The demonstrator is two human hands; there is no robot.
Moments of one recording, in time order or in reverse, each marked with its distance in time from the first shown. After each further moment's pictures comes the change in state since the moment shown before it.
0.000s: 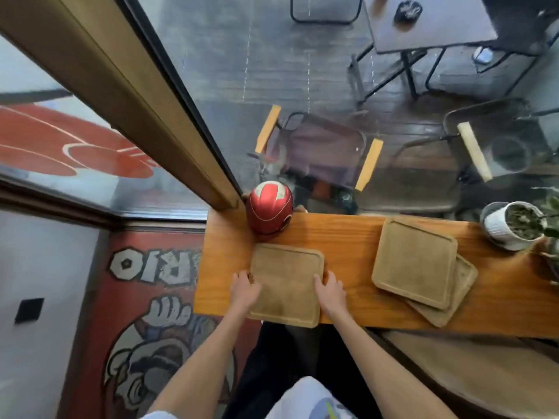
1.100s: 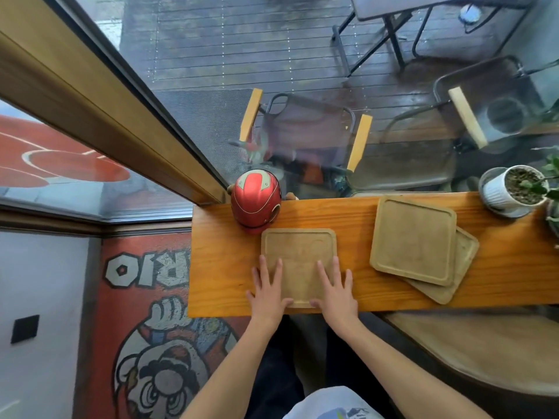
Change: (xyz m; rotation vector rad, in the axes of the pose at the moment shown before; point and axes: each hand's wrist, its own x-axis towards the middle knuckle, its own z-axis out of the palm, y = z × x) left_hand -0.013 -0.002 0.072 0.660 -0.077 0.368; right_hand 0.000 0.050 0.010 -0.638 0.085 -0.246
